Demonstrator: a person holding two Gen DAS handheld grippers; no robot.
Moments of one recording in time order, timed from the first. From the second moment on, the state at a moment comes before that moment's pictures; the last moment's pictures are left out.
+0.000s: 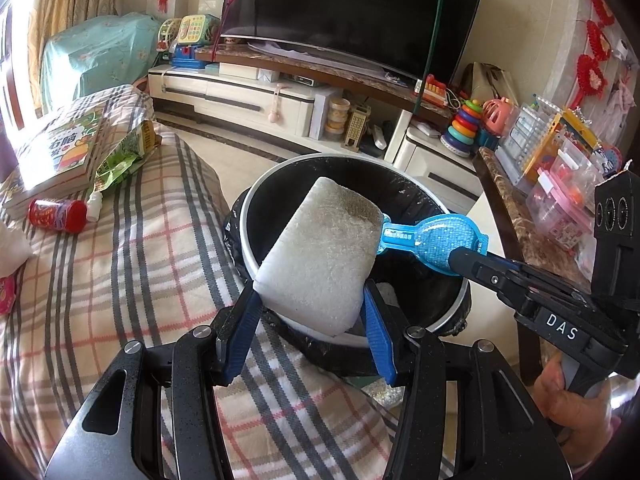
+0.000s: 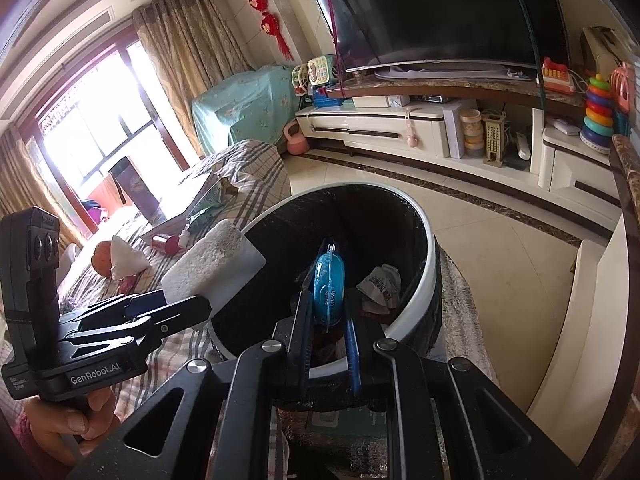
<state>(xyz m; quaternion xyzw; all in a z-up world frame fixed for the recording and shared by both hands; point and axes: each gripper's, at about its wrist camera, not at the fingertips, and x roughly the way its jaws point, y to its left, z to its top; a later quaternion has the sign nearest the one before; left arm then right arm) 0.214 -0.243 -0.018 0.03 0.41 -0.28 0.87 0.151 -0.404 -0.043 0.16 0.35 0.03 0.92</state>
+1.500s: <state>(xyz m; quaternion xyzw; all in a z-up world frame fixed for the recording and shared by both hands) 0.187 -0.099 -0.038 -0.07 0.43 -0.16 0.89 0.153 -0.333 -0.021 0.17 0.31 0.09 0.93</state>
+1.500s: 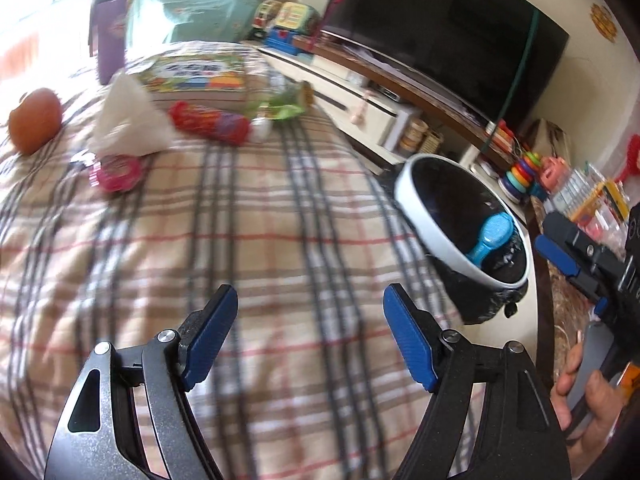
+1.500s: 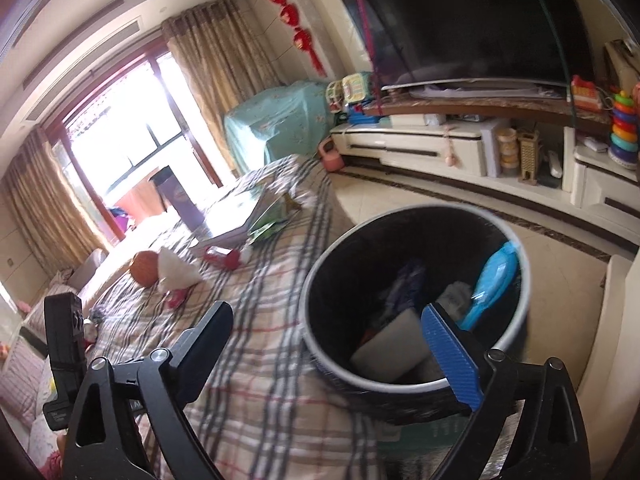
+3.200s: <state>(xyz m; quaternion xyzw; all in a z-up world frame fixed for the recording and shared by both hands) 0.317 0.039 -0.033 -0.07 0.39 -0.12 0.91 0.221 -0.192 -0.076 0.13 0.40 0.17 0.89</state>
